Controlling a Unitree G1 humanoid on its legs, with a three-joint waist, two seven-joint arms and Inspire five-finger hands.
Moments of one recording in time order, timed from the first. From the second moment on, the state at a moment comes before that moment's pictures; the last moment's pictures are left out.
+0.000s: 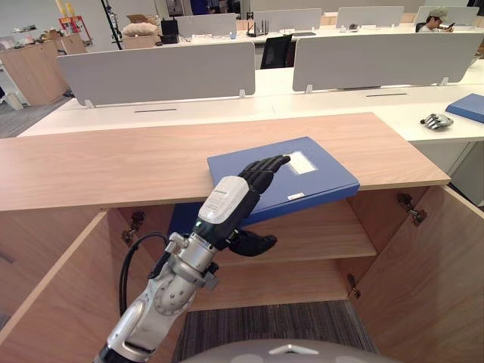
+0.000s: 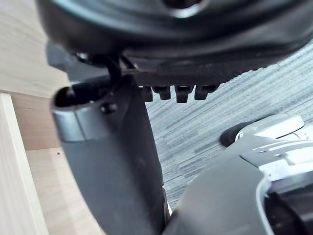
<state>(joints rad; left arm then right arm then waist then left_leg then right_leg) 0.17 0.46 -0.35 -0.44 0.58 -0.24 0.07 0.21 -0.10 -0.25 1.11 0.17 0.02 -0.07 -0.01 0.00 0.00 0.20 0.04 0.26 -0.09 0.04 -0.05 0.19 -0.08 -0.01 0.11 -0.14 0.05</state>
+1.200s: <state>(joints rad) 0.26 0.39 -0.35 -0.42 0.90 -0.21 0.12 0.21 -0.09 -0.24 1.13 0.20 0.02 -0.07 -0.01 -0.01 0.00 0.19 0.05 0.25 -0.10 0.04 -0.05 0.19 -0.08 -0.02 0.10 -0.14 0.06</state>
